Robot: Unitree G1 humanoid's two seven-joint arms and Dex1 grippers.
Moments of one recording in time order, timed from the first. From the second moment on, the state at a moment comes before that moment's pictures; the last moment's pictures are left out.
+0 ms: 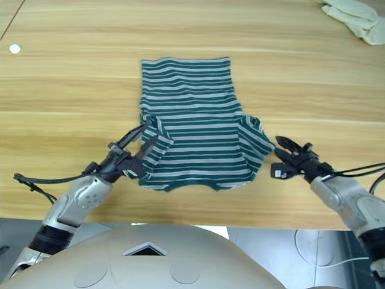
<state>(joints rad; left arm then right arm) 0.26 0.47 -0.29 -0.11 0.63 -0.61 -0.01 0.42 -1.15 0.16 0.09 -0.71 -0.39 -0.04</state>
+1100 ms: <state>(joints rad) 0.25 0.48 -0.29 -0.09 0.64 -0.63 -0.01 0.42 -1.07 0.10 0.06 -0.68 -0.47 0.01</state>
